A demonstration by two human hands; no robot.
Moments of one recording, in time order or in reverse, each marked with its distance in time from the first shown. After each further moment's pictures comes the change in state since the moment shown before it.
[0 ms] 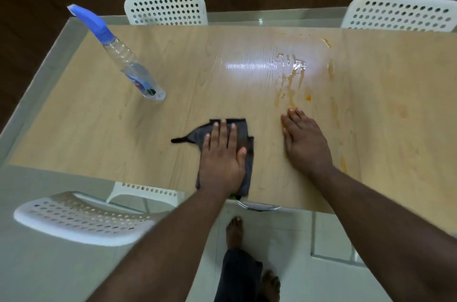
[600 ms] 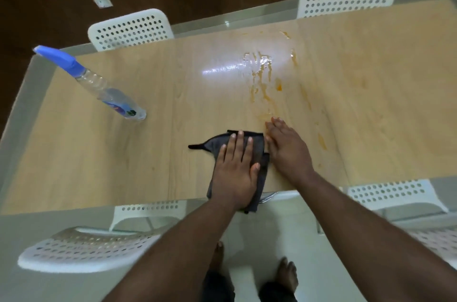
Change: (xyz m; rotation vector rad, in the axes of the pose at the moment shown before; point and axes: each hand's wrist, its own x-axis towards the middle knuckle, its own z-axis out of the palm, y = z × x) left_hand -0.030 0.036 0.005 0.017 -0.051 0.325; right_hand -0.053 -0.030 0.001 0.248 0.061 0.194
